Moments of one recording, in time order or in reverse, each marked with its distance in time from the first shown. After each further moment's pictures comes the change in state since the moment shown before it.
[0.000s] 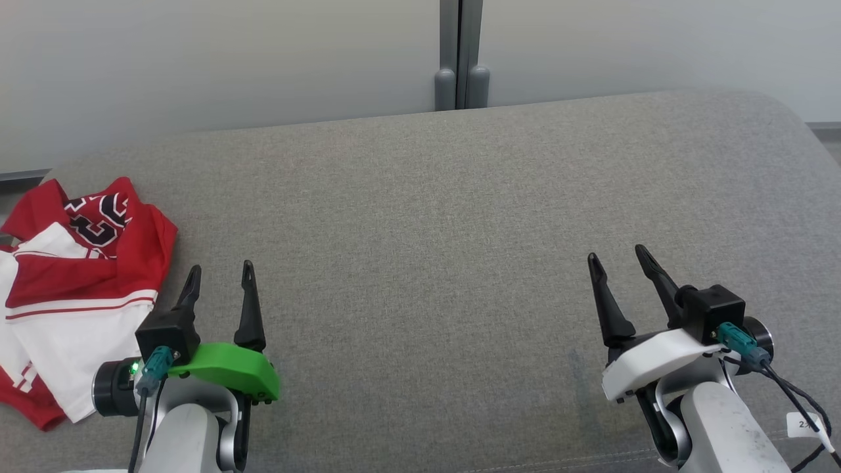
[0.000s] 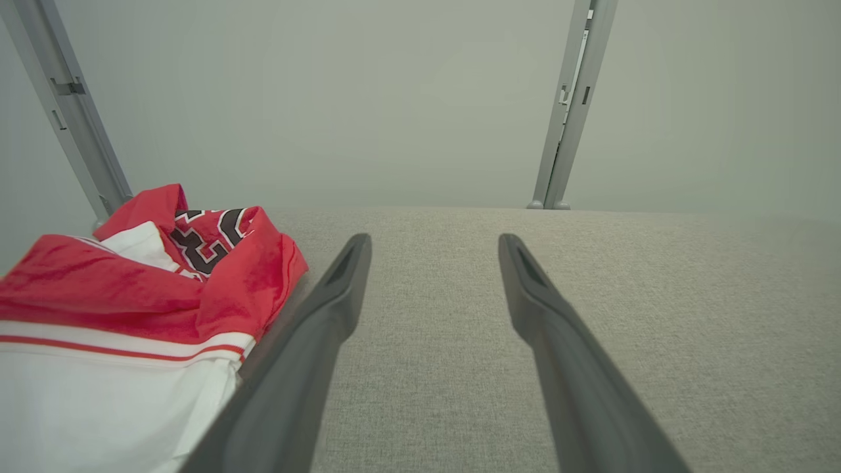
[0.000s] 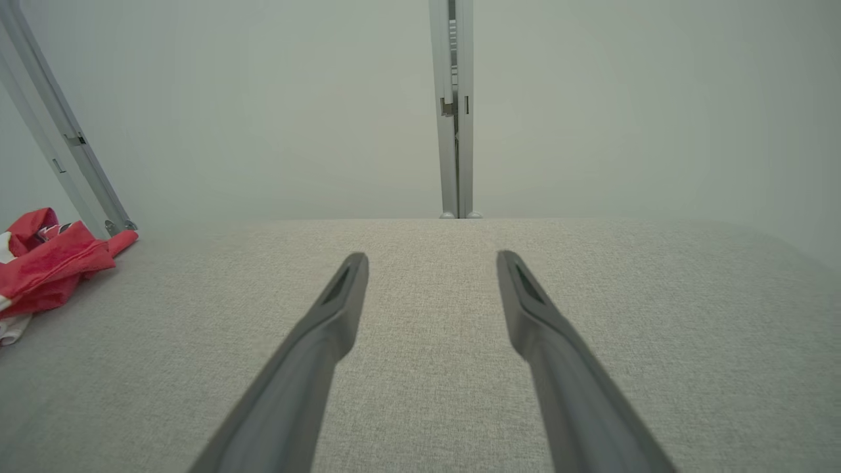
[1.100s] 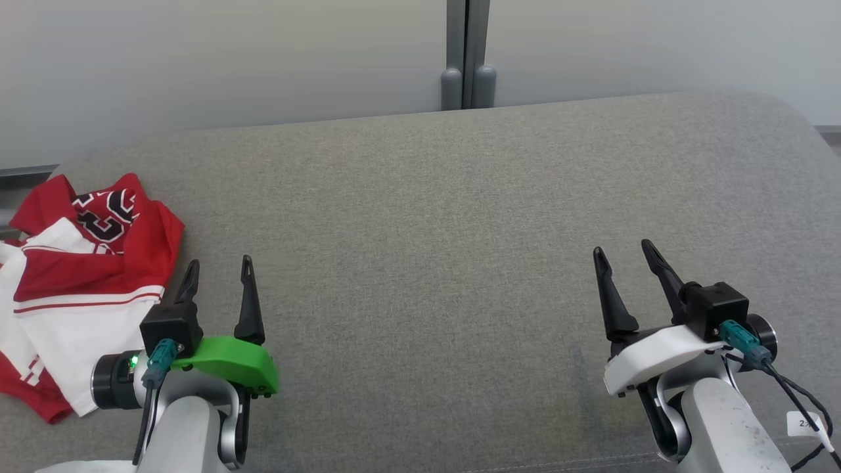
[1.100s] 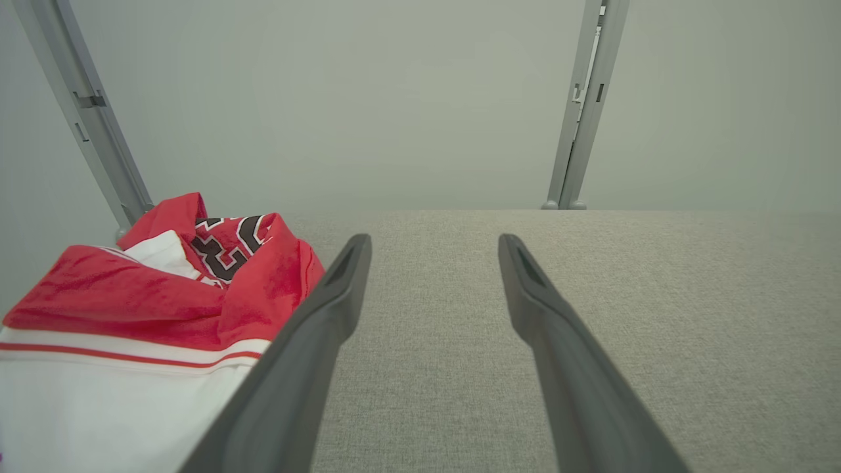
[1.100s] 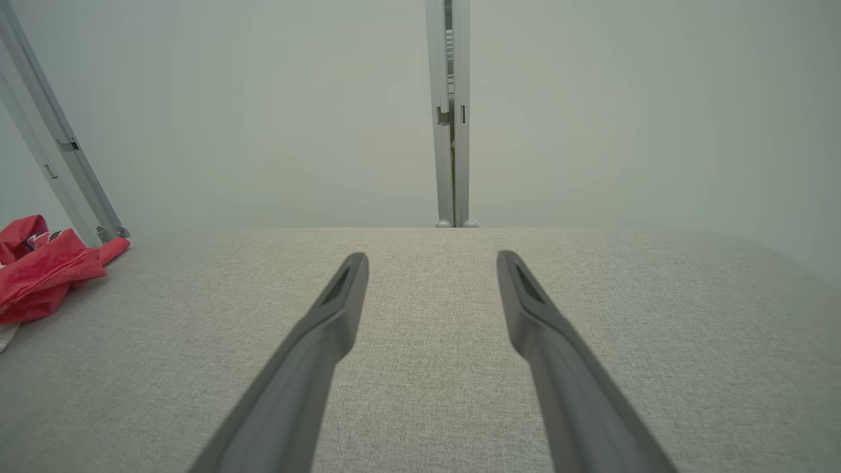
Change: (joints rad) left arm -0.029 -0.004 0.004 0.040 0.041 0.015 -0.012; right arm -0.014 0.017 -0.033 0.021 -0.030 0.000 -0.022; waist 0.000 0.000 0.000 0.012
